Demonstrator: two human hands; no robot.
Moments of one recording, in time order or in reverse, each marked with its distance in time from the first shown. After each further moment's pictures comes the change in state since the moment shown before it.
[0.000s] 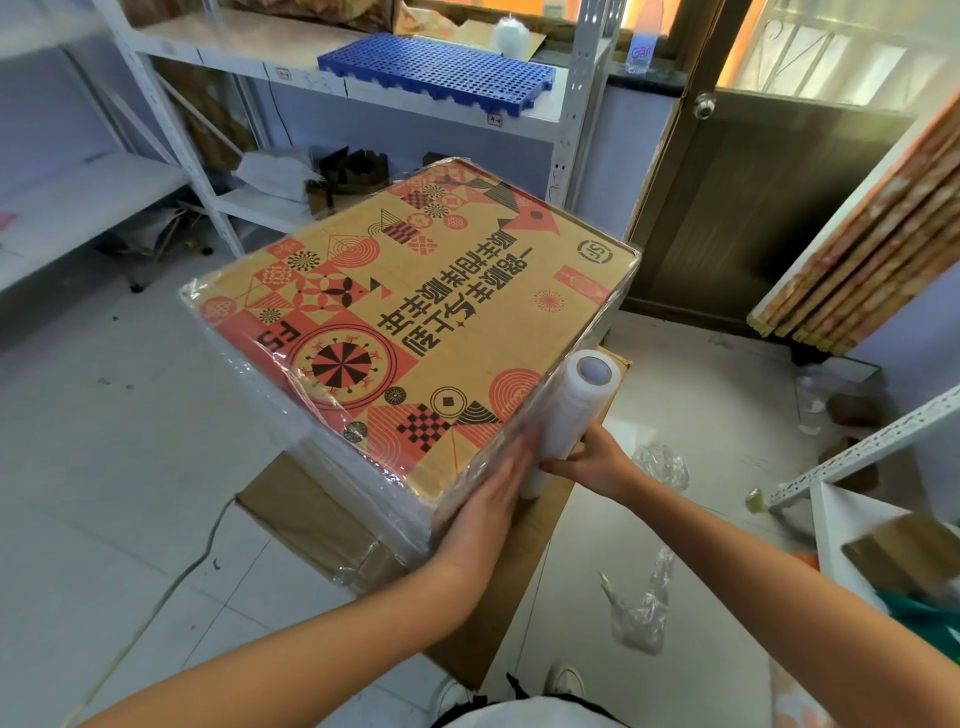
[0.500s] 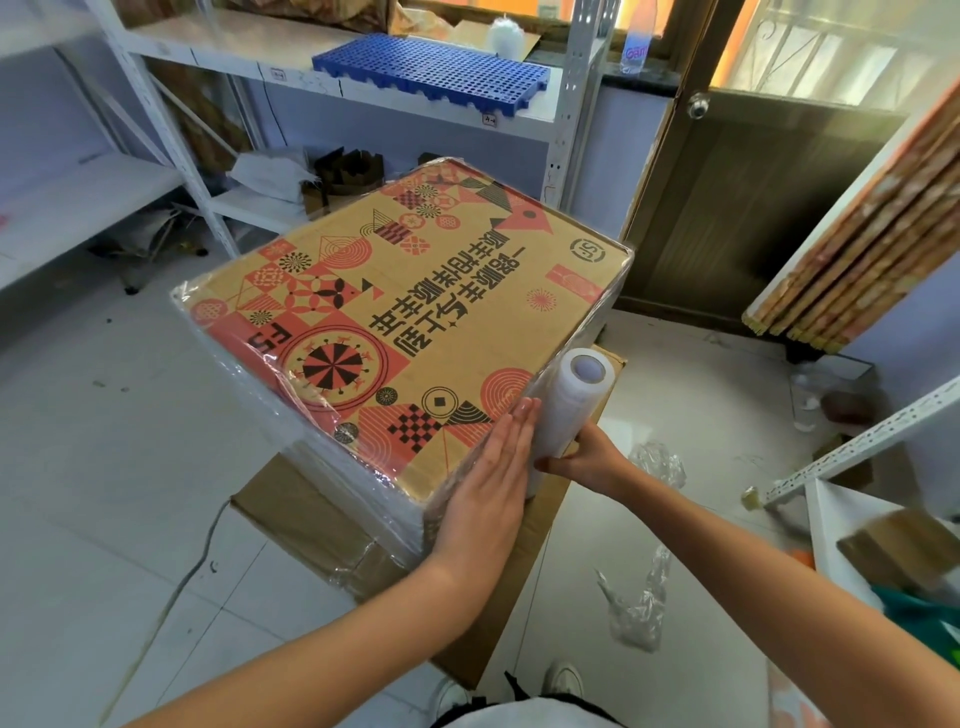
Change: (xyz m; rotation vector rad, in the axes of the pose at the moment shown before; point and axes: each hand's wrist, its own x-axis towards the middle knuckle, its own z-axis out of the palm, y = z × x) left_hand -0.023 -0.028 -0.032 -0.286 0.138 -0.283; right_hand 0.002 0.001 0.001 0.000 -0.019 0.038
